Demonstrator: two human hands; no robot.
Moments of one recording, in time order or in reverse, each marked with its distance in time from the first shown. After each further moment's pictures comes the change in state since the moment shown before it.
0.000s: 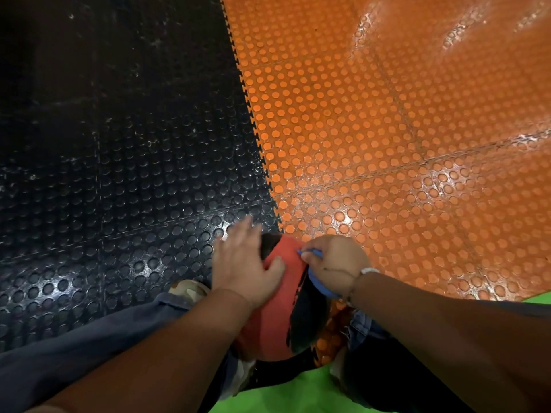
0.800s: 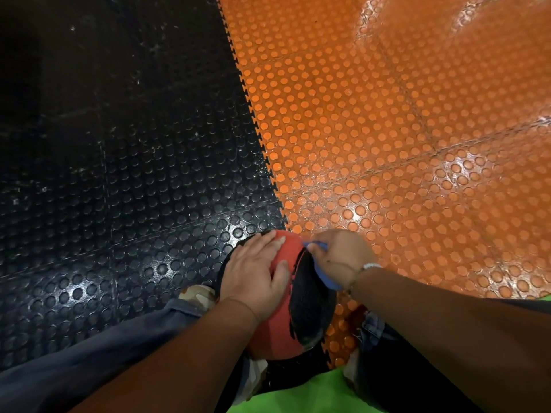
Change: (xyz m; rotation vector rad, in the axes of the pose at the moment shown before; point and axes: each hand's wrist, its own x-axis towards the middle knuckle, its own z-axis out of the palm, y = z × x) left_hand -0.002 -0.004 0.007 -0.065 -0.022 0.145; right_hand 0.017 0.004 0.004 -0.027 0.014 0.036
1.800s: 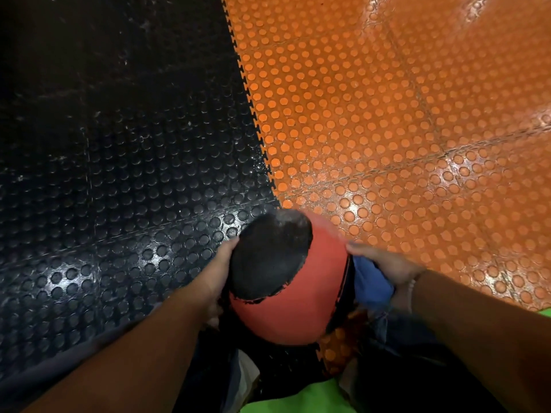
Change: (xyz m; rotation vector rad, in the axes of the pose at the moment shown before) left_hand 0.034 -0.042 -0.002 -1.286 -0.404 -0.936; right_hand 0.017 0.077 -0.001 1.264 -0.472 0.437
